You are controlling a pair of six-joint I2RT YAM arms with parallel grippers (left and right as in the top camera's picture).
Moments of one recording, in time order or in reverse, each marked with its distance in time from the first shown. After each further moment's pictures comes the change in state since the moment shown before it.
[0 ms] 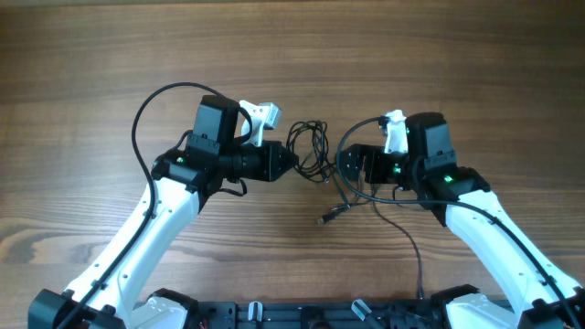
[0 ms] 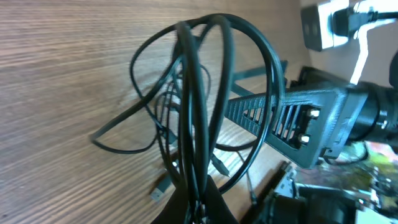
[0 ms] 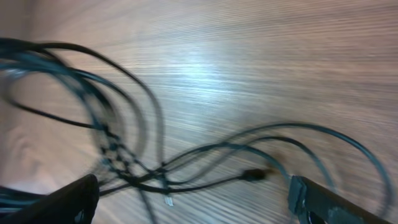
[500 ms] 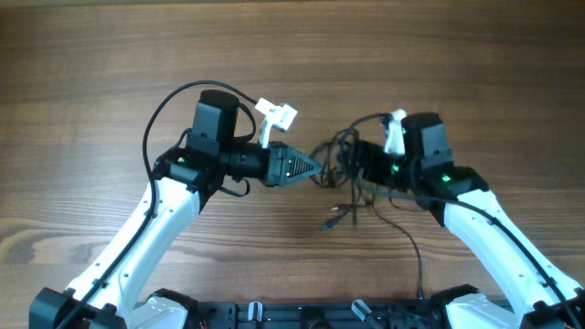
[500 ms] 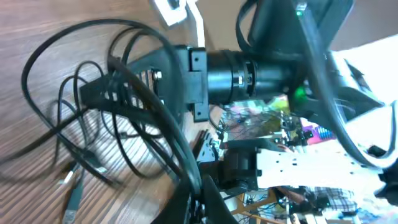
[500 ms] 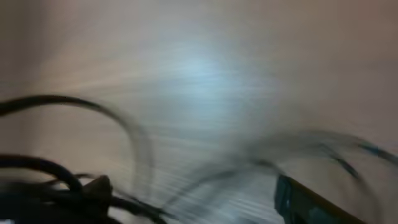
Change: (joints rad) left arm 0.000 0.002 -0.003 0.125 0.405 0.001; right arm 0.016 0.000 0.016 -0.109 0.122 0.223
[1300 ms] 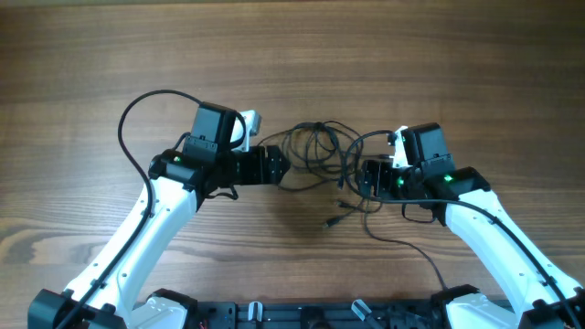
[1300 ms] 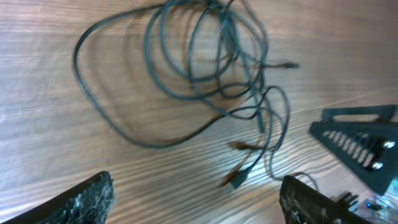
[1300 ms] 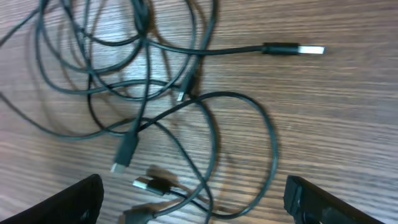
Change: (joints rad) left arm 0.023 0.000 0.000 -0.268 -0.677 -0.026; right arm -0.014 0.001 -0.008 -0.167 0.114 -0.249
